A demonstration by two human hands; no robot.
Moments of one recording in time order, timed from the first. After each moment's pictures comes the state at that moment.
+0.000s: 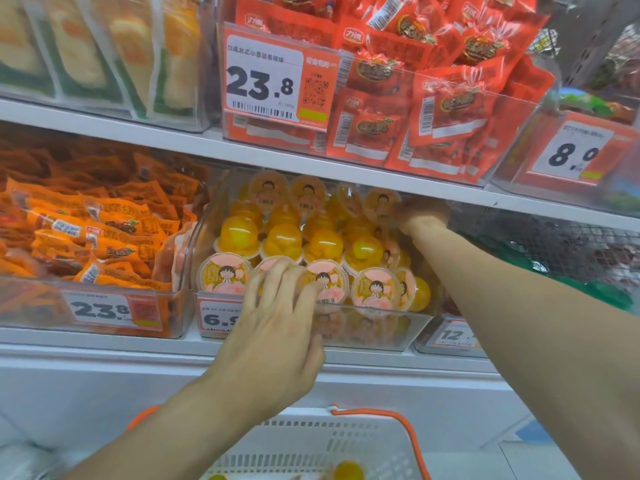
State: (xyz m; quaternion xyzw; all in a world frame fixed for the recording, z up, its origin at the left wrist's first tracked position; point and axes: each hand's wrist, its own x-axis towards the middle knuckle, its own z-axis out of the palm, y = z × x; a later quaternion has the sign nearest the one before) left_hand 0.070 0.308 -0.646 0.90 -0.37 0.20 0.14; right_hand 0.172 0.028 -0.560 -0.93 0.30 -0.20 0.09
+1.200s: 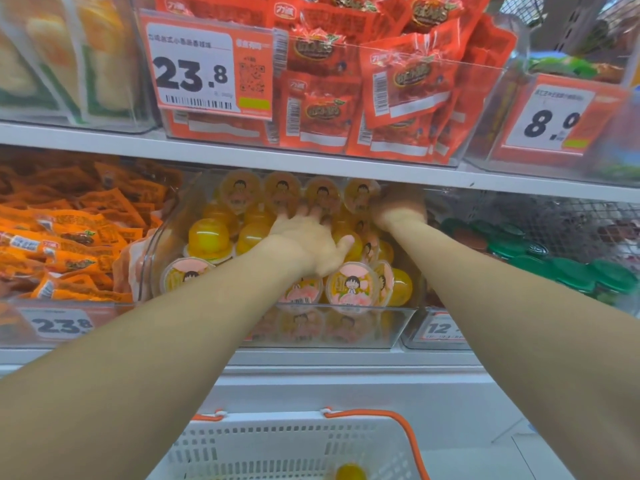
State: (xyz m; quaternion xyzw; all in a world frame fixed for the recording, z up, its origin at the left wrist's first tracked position) left_hand 0.163 0.194 -0.578 0.95 -0.31 0.00 -0.03; right_hand 0.177 0.017 -0.573 -0.93 0.27 -0.20 0.11
